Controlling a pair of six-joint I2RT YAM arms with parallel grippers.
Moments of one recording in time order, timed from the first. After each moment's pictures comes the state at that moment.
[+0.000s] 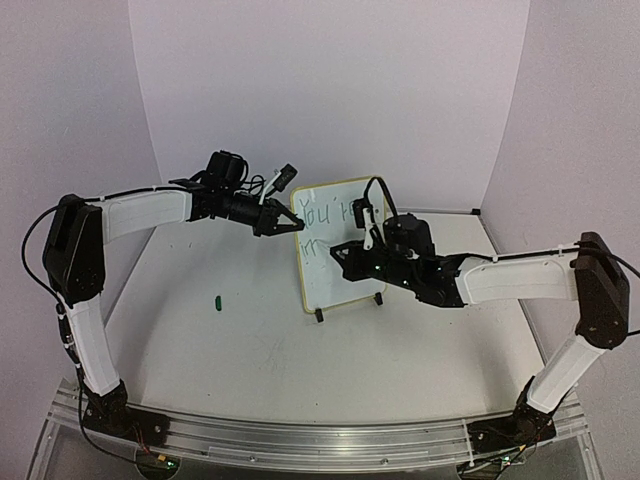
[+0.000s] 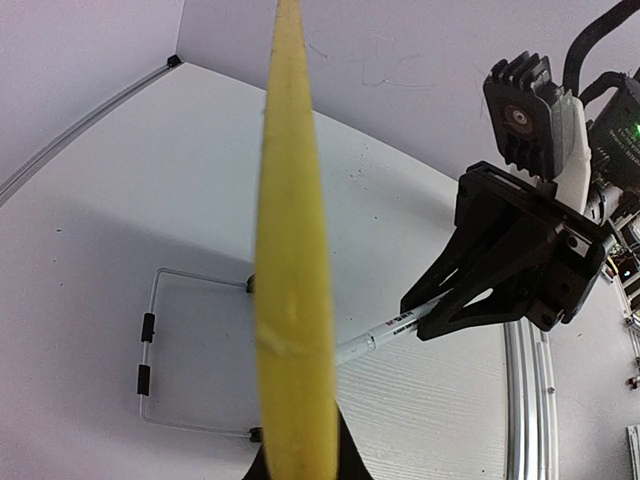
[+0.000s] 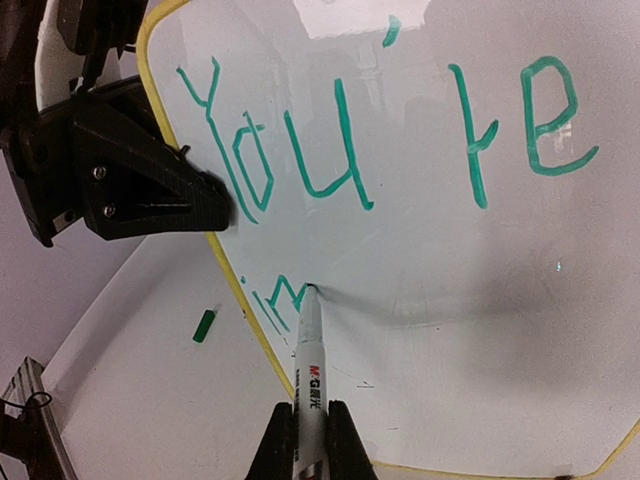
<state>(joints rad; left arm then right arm) -0.53 1.89 1.53 -0.25 0.88 0.16 0.85 1.65 1.01 0.32 0.07 0.42</state>
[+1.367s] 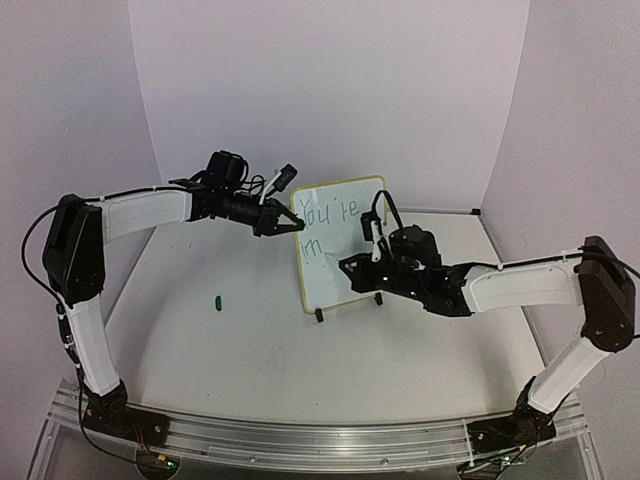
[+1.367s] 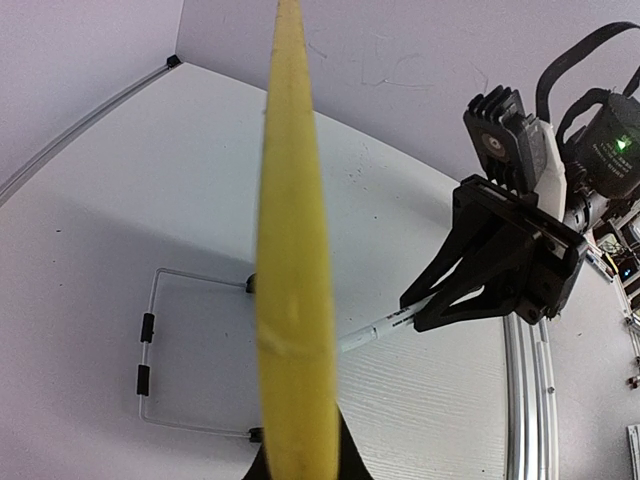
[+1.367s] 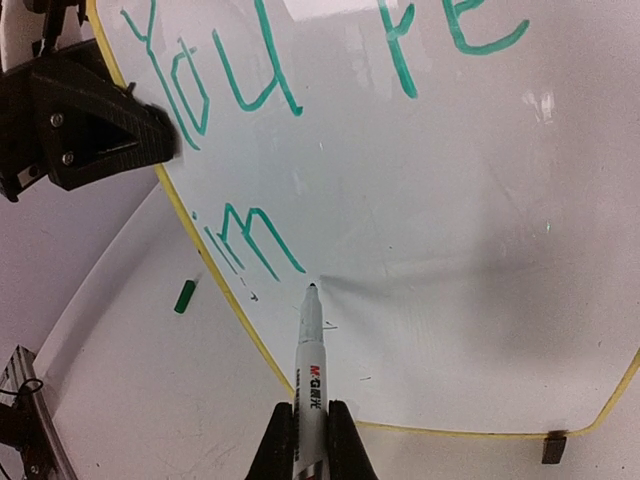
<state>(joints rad) -0.53 1.89 1.53 -0.25 0.88 0.16 0.85 1.61 0.91 0.31 0.07 0.46</state>
